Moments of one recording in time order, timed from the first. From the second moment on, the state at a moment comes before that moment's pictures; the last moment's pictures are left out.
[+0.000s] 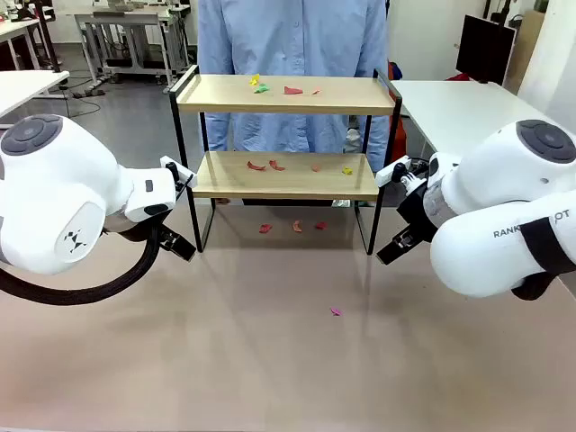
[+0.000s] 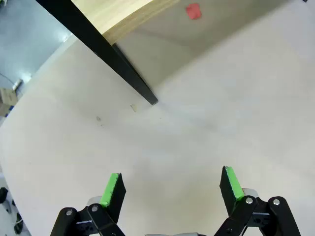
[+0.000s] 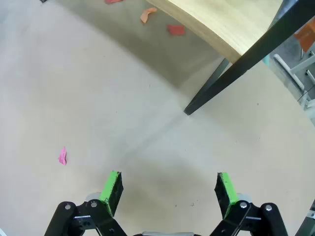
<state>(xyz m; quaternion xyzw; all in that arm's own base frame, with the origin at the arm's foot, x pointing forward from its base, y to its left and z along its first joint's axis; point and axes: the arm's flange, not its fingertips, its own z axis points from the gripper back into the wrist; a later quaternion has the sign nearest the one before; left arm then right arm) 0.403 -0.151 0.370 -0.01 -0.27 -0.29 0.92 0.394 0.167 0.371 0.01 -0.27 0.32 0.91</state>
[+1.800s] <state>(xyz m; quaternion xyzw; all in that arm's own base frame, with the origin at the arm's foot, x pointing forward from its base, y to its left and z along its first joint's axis) 0.422 -0.049 0.526 -0.18 -0.29 -0.42 0.84 0.423 0.077 0.536 0.10 -0.37 0.31 0.87</state>
